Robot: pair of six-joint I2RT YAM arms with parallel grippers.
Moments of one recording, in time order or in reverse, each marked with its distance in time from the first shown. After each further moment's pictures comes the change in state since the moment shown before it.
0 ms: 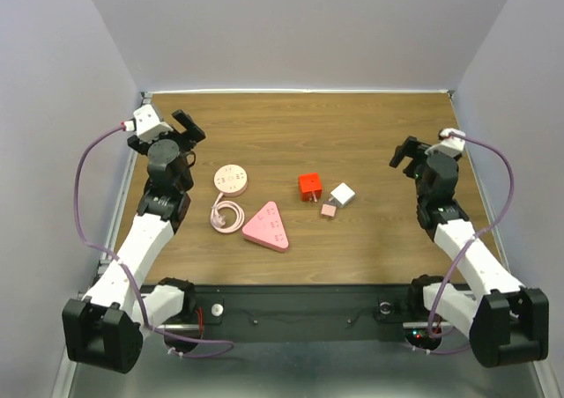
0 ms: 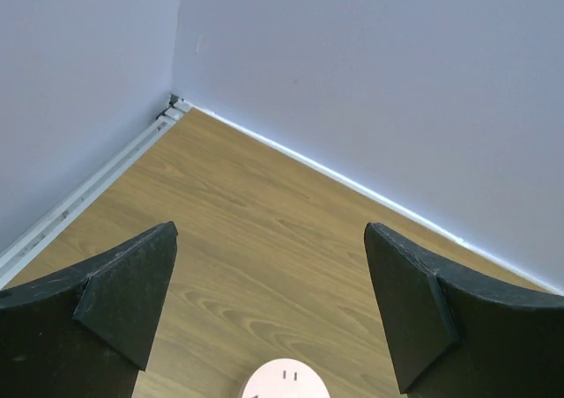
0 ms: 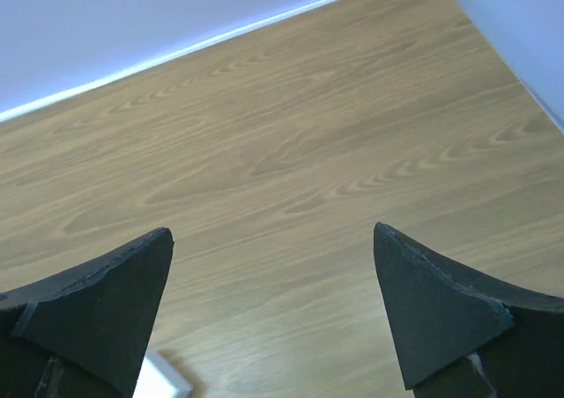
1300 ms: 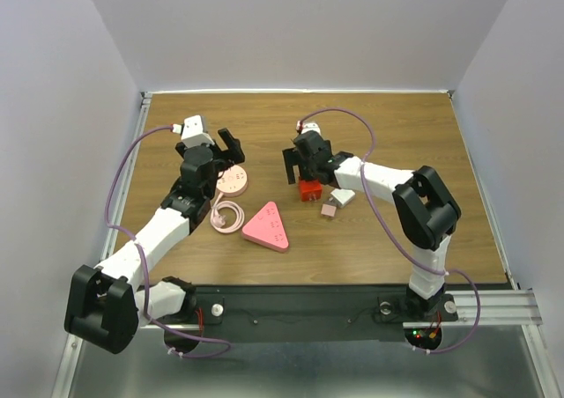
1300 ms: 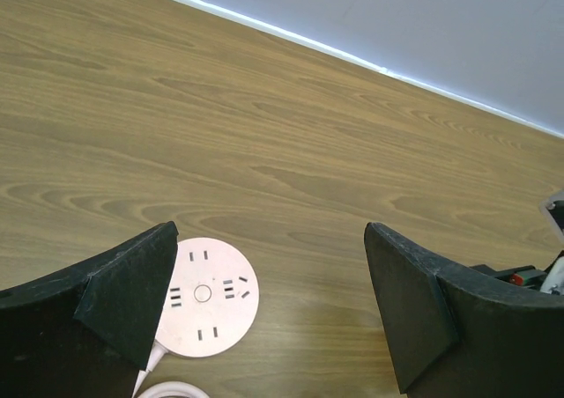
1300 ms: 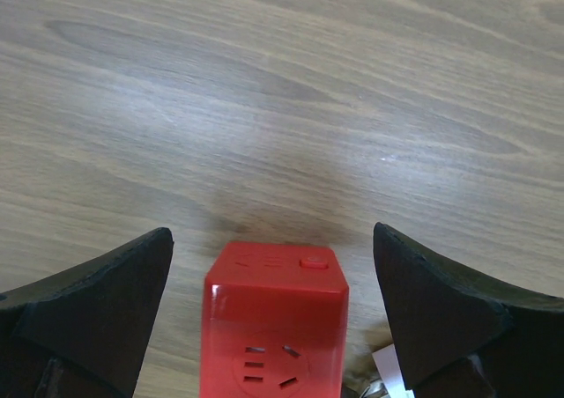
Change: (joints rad) left arm -0.172 0.138 -0.077 -0.031 0.206 -0.117; right arm 0.630 0.928 0.773 -0.475 0.074 0.022
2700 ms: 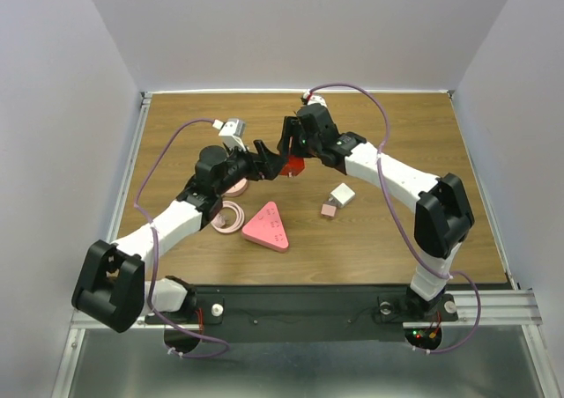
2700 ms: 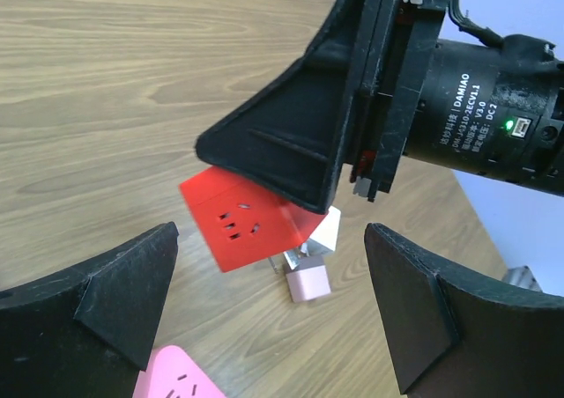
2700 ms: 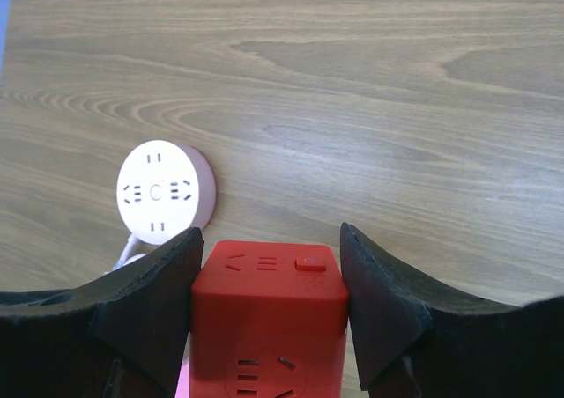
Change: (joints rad) left arm -0.074 0.122 0.000 0.154 0.605 -0.123; right arm 0.000 -0.093 0.194 -0.087 -0.130 0.250
